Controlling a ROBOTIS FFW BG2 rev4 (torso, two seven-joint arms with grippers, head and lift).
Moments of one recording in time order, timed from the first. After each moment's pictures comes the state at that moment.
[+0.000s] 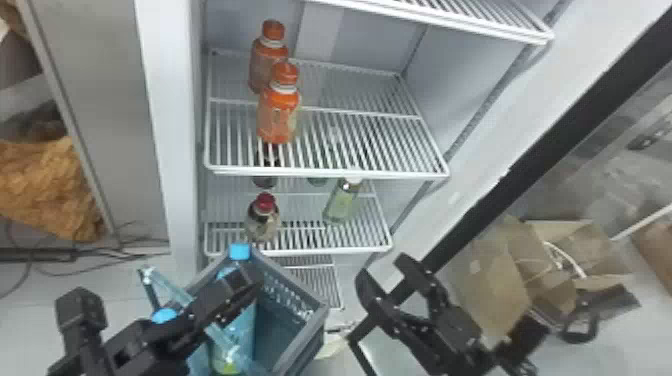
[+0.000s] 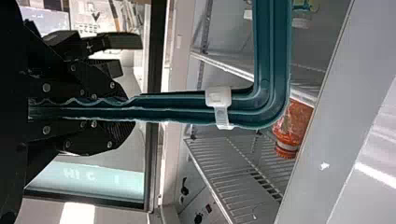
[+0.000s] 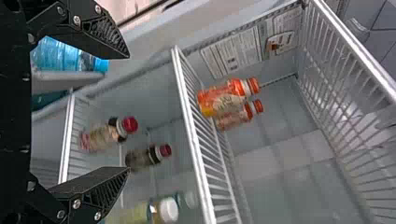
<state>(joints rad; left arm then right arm) 0.36 0.08 -0.04 -1.66 1.43 1.06 -0.66 0.85 -0.13 -0.25 -2.12 -0.47 0.02 0.60</state>
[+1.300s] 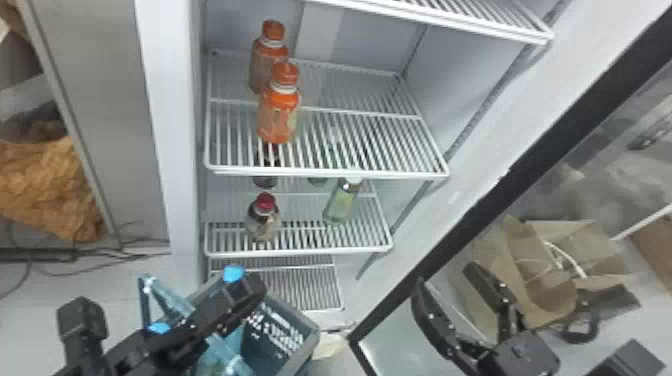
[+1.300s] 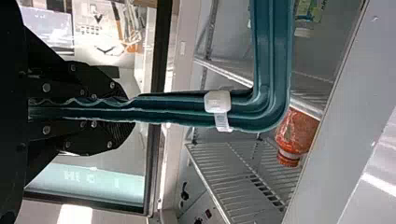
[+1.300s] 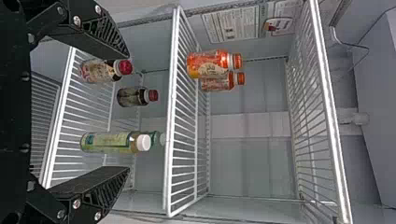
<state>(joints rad) 0.38 0.08 -0.04 -1.66 1.43 1.06 -0.65 1.03 -0.04 -0.37 -2.27 -0.32 -0.13 0.52</state>
